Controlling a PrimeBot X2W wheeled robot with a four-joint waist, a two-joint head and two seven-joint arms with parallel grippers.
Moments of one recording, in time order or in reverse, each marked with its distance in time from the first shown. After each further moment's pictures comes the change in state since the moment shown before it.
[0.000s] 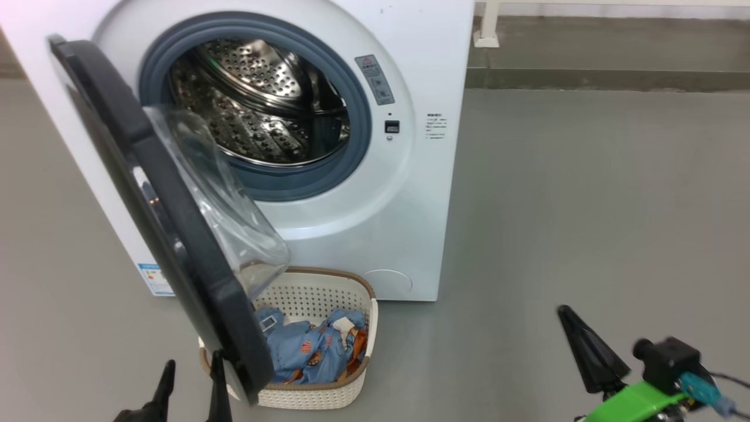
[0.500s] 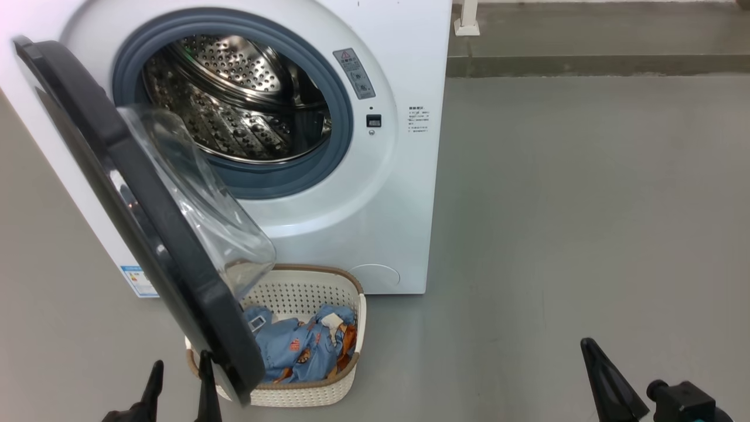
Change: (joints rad) left arm 0.003 0.002 0.035 -0.003 0.000 -0.008 0.000; right arm 0.165 0.156 -0.206 -0.106 -0.221 0.000 0.000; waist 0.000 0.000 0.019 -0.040
